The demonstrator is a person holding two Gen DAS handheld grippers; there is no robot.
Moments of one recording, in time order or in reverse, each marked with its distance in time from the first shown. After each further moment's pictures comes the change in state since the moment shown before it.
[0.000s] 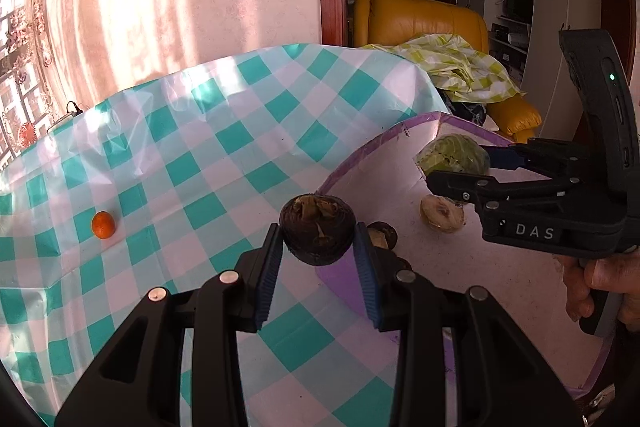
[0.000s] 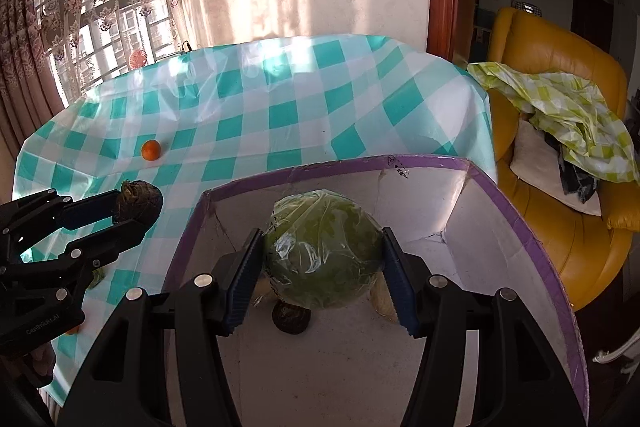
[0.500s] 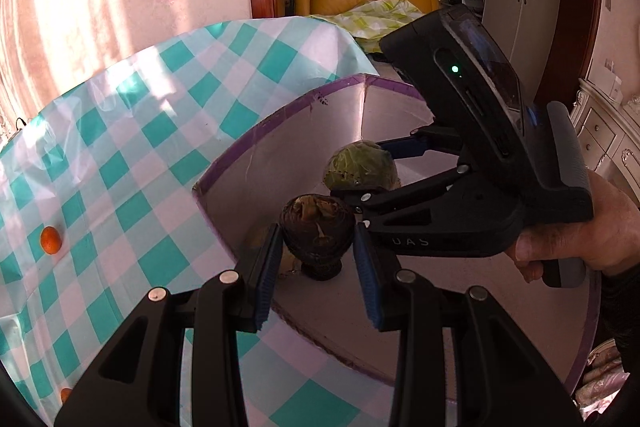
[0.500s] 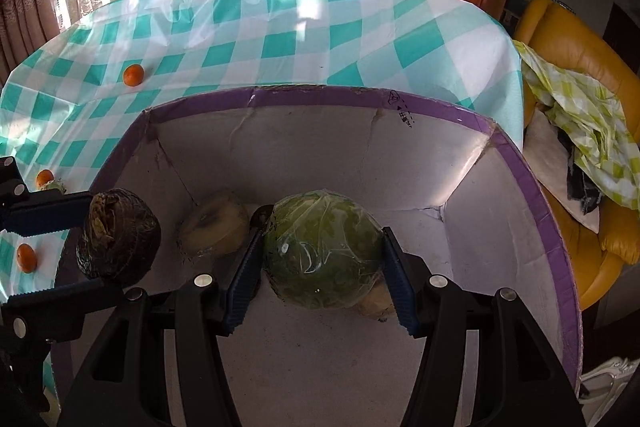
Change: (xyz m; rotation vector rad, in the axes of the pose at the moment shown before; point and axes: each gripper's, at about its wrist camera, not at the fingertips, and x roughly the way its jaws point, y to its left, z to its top) left arm 0.032 -0.058 0.000 0.102 0.110 -0.136; right arm 0.051 -0.017 -0.015 -0.152 0.203 -0.008
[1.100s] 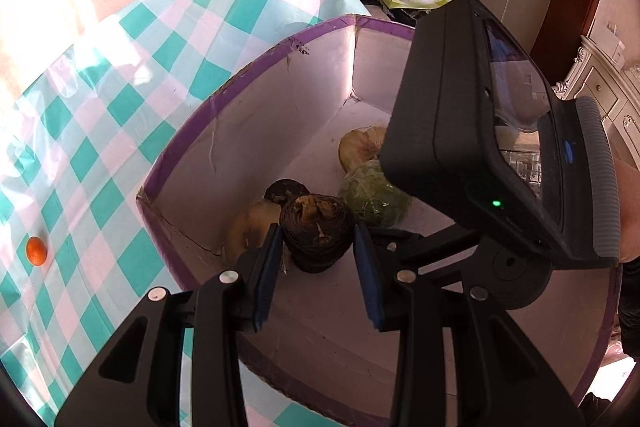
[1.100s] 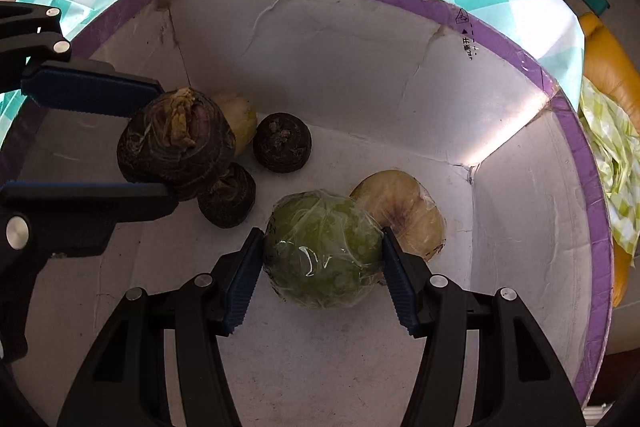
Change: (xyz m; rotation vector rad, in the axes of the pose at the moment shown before) left arm 0.050 -0.005 0.019 0.069 0.206 -0.029; right arm 0.029 0.015 -0.027 -0.198 0.172 0.025
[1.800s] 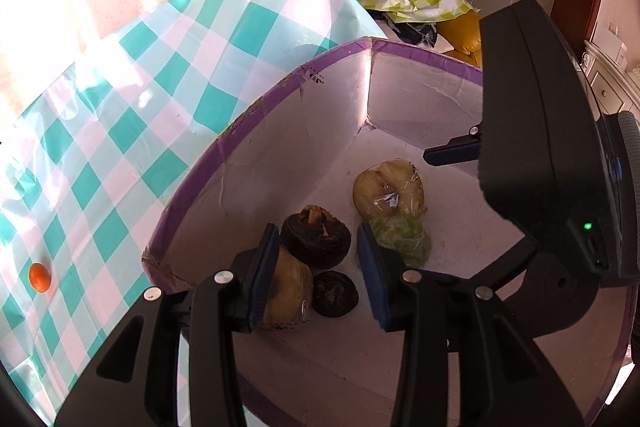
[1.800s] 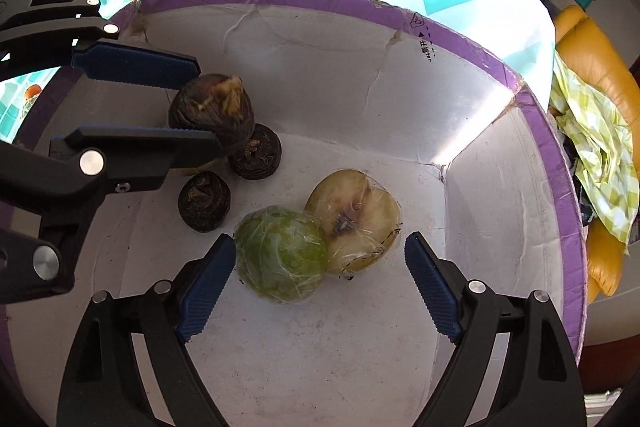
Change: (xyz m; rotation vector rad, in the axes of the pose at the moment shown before) left arm 0.012 0.011 0.020 0.003 -0.065 0.004; right arm -0.018 -0.016 -0.004 0.050 -0.023 -0.063
